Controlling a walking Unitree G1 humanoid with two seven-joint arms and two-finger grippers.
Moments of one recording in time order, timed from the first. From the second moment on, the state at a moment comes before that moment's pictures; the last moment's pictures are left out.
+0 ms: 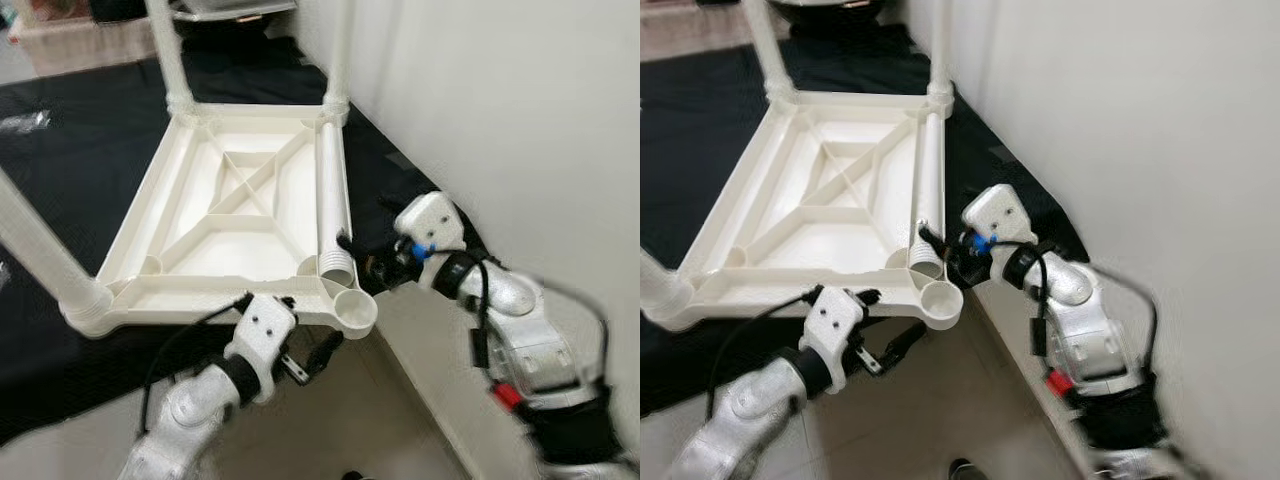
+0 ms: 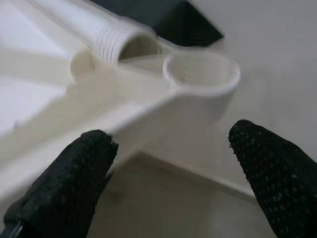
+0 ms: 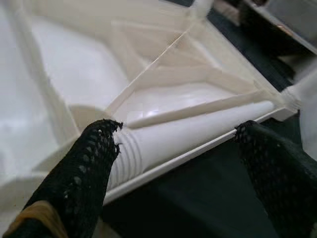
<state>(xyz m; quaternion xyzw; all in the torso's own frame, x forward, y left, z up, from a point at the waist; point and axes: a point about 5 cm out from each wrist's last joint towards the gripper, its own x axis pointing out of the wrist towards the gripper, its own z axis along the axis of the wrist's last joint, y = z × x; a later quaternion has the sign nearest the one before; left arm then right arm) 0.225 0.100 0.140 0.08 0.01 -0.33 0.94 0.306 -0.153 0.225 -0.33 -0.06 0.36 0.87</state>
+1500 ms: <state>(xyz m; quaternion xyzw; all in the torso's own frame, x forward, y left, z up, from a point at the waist) 0.183 0.108 0.131 0.13 0.01 -0.25 0.96 0.334 -0.144 0.228 -0.52 0.03 0.34 0.78</state>
